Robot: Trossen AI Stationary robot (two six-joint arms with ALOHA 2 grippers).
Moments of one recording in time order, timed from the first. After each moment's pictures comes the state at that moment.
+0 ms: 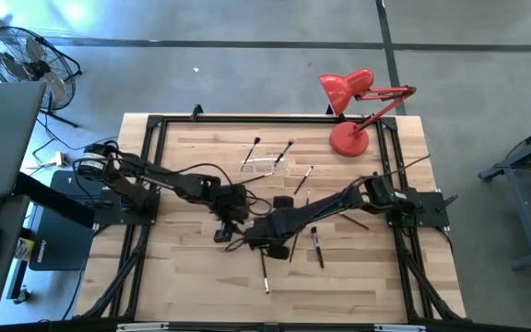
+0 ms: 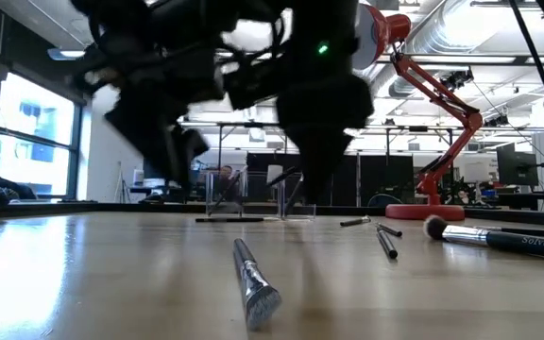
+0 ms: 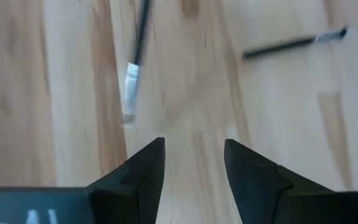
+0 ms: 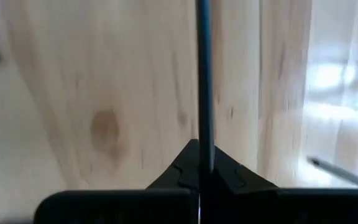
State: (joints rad) left arm -0.06 1.58 0.86 -0.25 0.28 -0.05; right arm 0.26 2.27 1.87 -1.17 0.30 0.37
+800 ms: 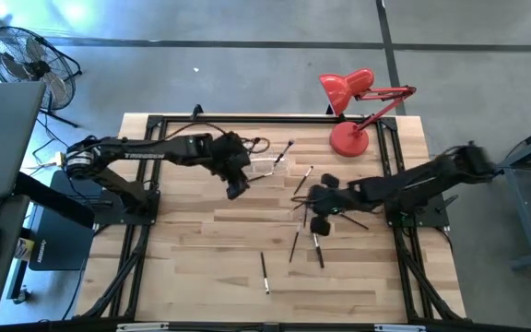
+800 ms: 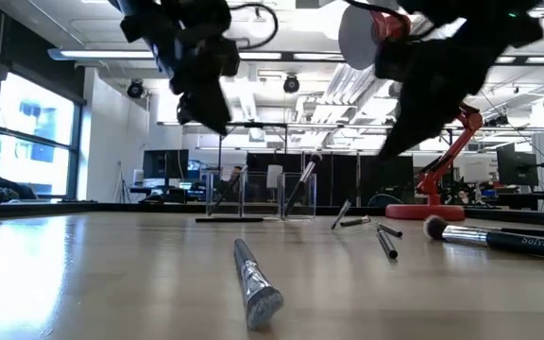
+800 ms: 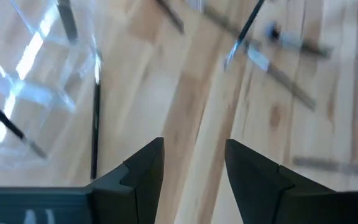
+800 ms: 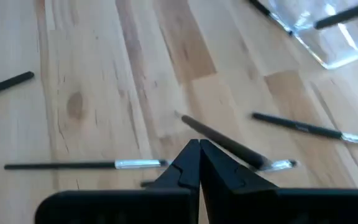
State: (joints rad) left arm 0.24 1.45 1.05 -0.49 0.23 -0.22; right arm 0.16 1.34 0.68 -0.20 0.24 0.39
